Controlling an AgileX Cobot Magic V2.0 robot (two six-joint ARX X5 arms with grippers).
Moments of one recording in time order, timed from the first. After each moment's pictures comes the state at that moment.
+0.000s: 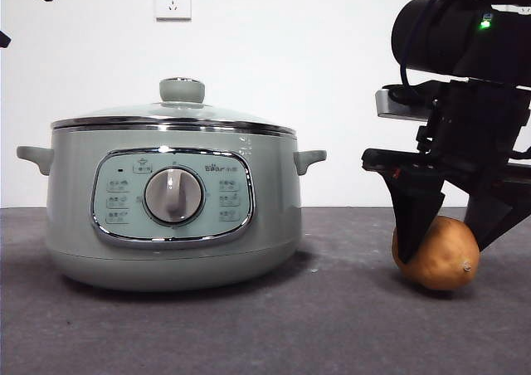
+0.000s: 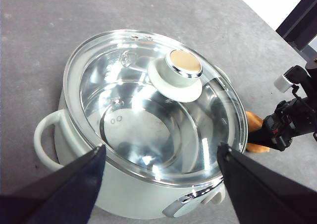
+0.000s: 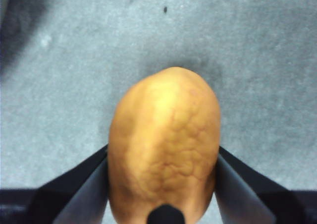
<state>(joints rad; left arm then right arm) -0.05 0.78 0.77 -0.51 0.55 -0.09 0.48 1.54 0.88 -0.51 0.03 0.21</state>
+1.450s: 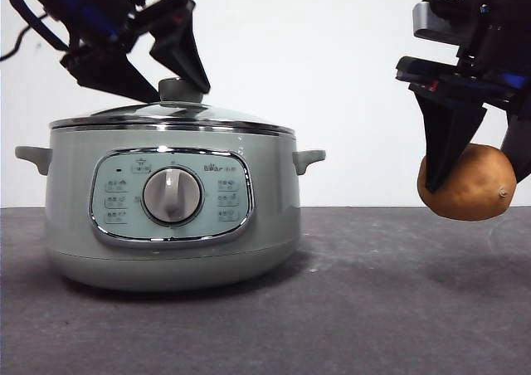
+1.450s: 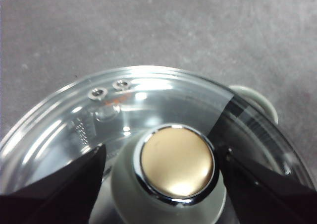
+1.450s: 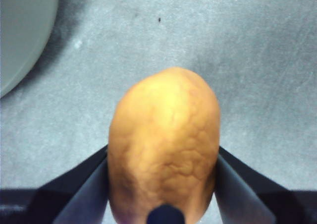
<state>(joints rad) -0.45 1.37 0.98 -0.14 0.13 -0.04 0.48 1.29 0.88 -0.68 0.03 0.24</state>
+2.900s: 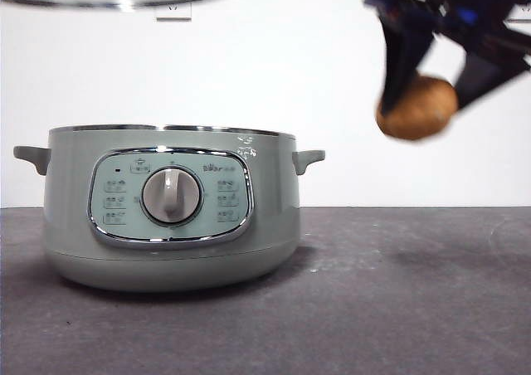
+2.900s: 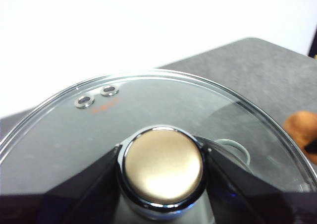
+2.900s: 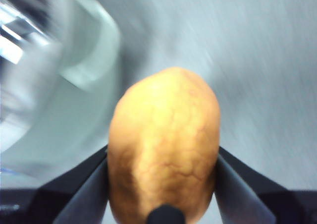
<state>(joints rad) -0.45 0.86 0.98 -0.34 0.02 0.04 0.52 1.29 1.08 -0.66 0.03 0.26</state>
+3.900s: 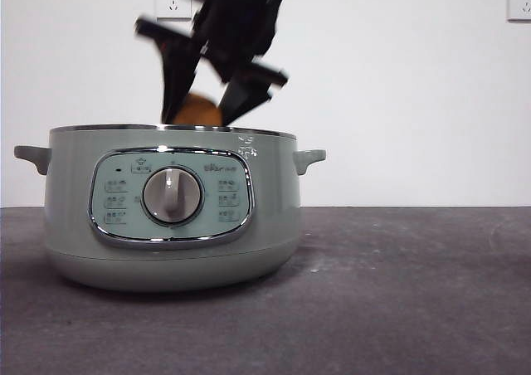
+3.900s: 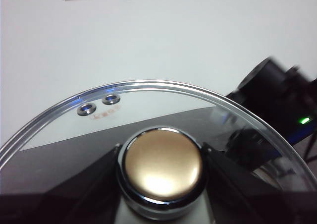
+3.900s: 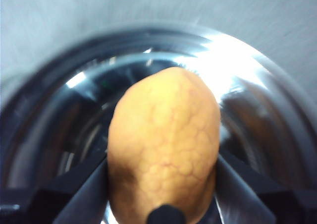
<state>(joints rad) -0.45 0.46 0.98 -0.57 -0.16 0.04 0.78 1.99 1.77 -0.61 -0.02 0.08</state>
